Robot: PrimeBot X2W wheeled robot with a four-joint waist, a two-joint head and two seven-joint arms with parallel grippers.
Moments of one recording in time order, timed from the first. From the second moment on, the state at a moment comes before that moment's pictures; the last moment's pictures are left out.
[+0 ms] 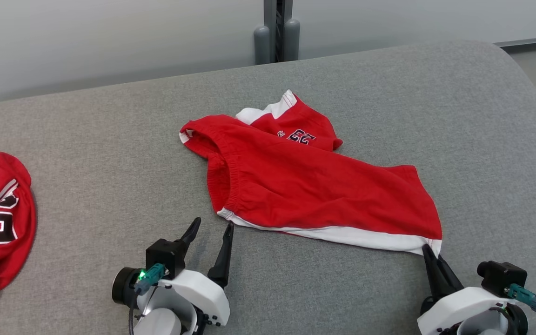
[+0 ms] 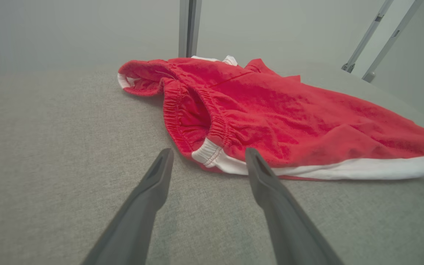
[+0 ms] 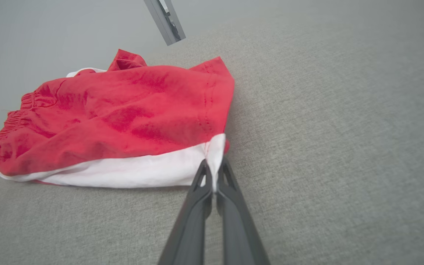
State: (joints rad) left arm -0.25 0.05 -0.42 0.52 -0.36 0.04 -0.23; right arm -0.18 -0.10 0.19 0.60 0.52 0.13 -0.26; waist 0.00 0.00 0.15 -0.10
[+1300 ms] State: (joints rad) left arm -0.48 0.05 -0.54 0.87 -0.62 -0.01 -0.25; right arm -0.21 -0.10 0.26 0.58 0.55 0.13 -0.26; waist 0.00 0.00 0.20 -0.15
